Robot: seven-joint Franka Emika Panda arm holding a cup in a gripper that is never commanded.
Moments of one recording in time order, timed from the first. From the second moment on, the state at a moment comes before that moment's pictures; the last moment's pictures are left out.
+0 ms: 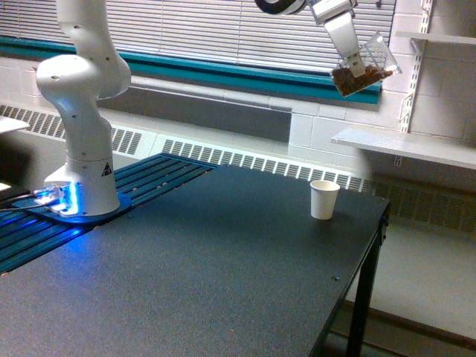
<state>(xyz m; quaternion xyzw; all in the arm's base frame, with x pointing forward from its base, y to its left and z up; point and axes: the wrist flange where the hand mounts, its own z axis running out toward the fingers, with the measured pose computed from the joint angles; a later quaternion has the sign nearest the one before) 0.570 0.105 0.511 -0.92 0.27 -0.23 0.14</state>
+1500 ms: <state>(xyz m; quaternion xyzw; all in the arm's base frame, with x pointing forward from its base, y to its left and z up) 0.496 0.195 0.421 -0.97 0.13 -0.16 0.12</state>
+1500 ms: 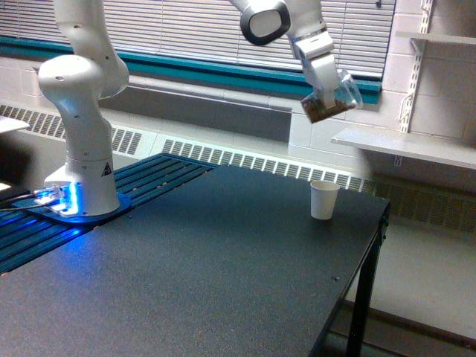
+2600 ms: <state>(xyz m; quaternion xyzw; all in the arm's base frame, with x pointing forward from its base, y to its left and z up) 0.477 0.216 0.340 -0.99 0.06 -0.09 0.07</state>
